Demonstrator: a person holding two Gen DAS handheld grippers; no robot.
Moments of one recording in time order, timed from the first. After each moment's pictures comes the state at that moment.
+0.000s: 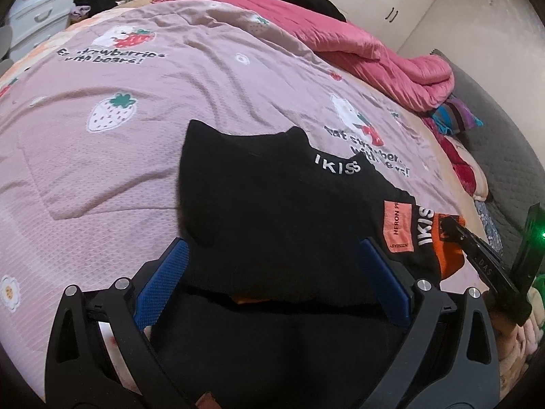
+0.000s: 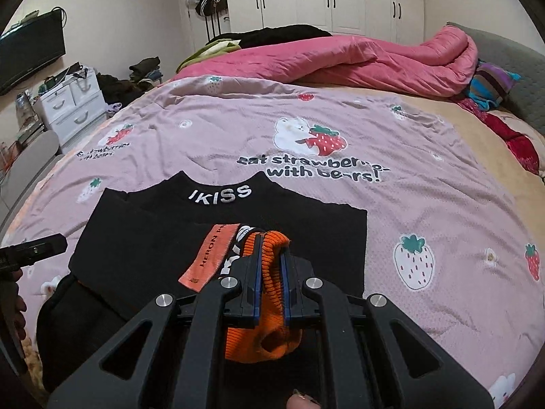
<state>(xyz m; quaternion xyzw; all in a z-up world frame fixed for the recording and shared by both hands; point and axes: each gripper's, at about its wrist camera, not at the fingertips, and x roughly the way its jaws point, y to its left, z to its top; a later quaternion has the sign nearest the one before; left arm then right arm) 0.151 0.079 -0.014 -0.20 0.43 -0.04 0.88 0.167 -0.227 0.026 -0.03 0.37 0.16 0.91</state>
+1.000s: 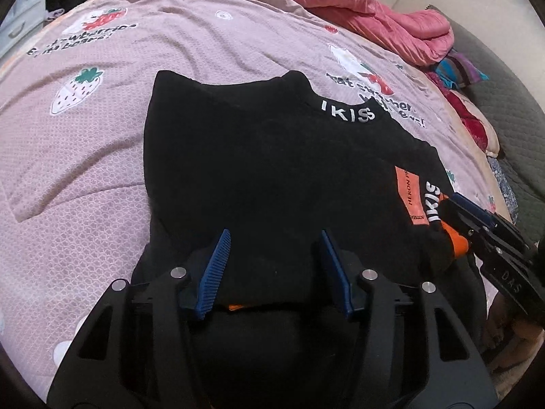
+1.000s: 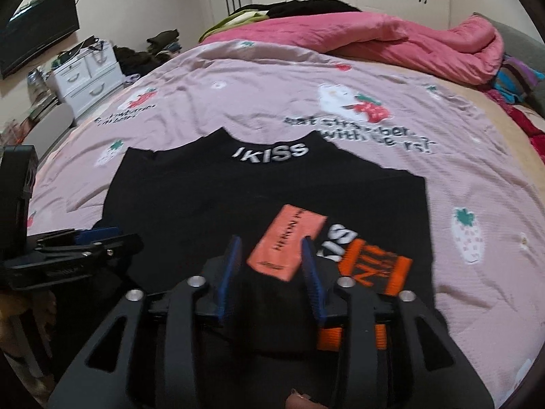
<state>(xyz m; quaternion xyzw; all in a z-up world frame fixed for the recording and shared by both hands) 0.170 0.057 -0.060 -0.13 0.49 -0.07 0.86 0.156 -0.168 -0.004 -0.04 0.42 0.20 0.88</state>
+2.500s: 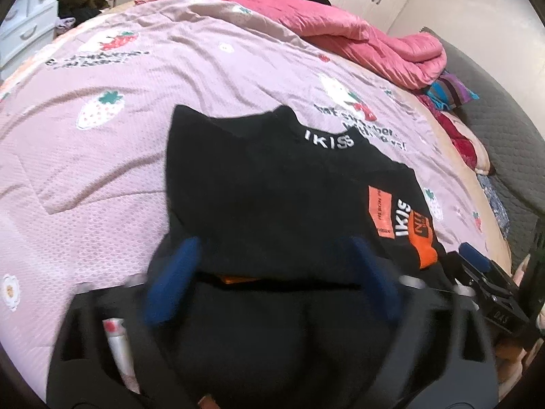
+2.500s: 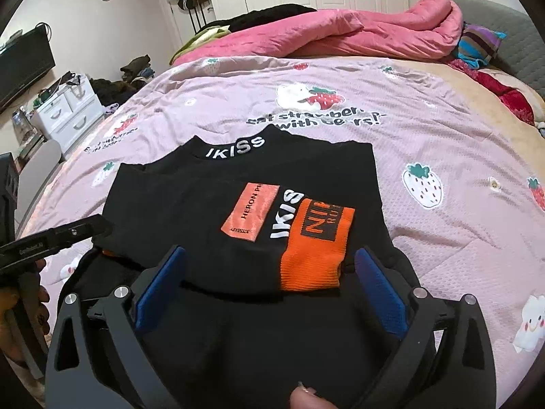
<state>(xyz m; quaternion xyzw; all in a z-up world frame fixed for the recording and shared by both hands) 0.138 0.059 -0.018 -0.15 0.44 -0.05 0.88 0.110 -0.224 0.012 0.02 0.41 0.15 0.90</state>
